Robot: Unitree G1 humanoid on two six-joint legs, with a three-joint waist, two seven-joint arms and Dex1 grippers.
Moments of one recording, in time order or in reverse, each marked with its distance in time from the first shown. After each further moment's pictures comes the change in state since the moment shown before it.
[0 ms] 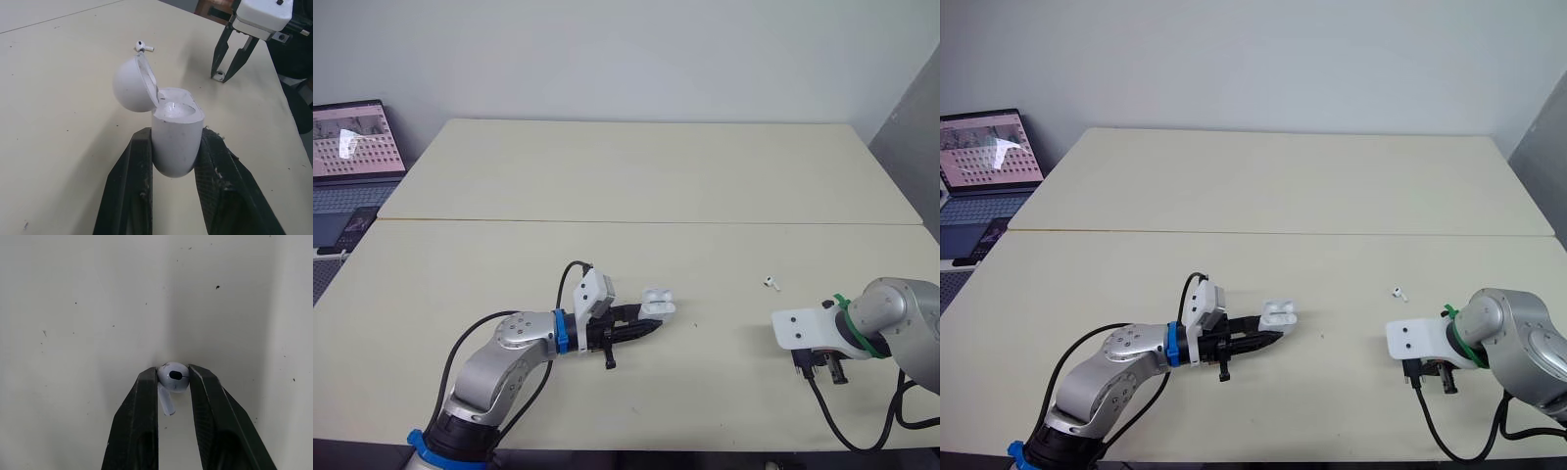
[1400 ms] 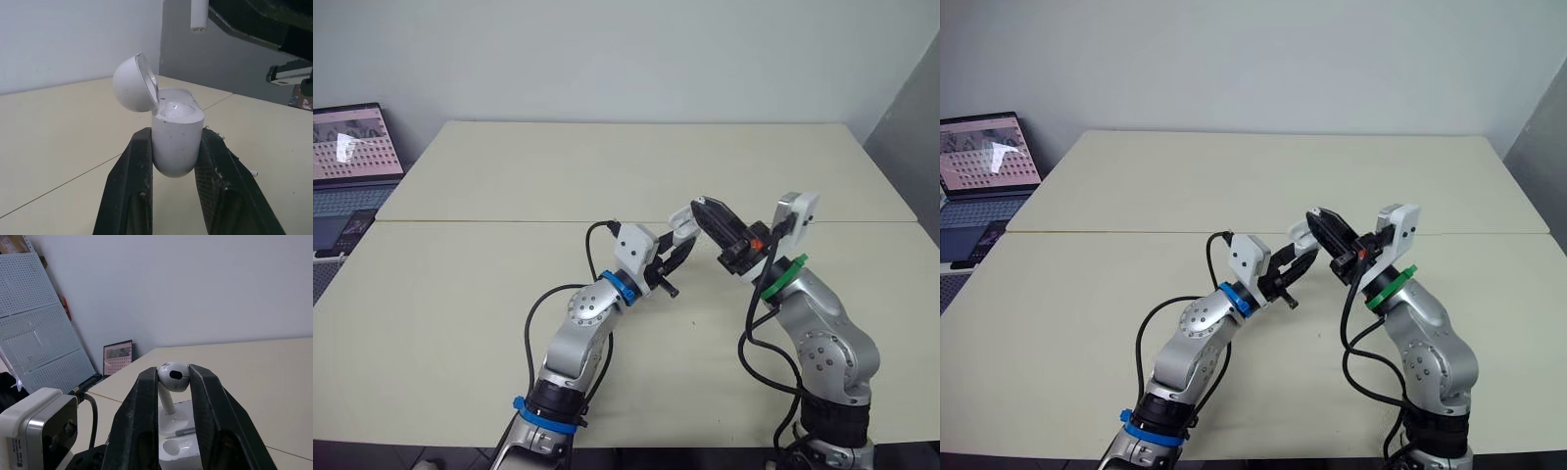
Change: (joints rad) left arm -0.190 -0.450 -0.039 0.243 0.266 -0.348 0.426; right arm 0.021 1.176 -0.544 0.057 0.710 -0.110 -0.851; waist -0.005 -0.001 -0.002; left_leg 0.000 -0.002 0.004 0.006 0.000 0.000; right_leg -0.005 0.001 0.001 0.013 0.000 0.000
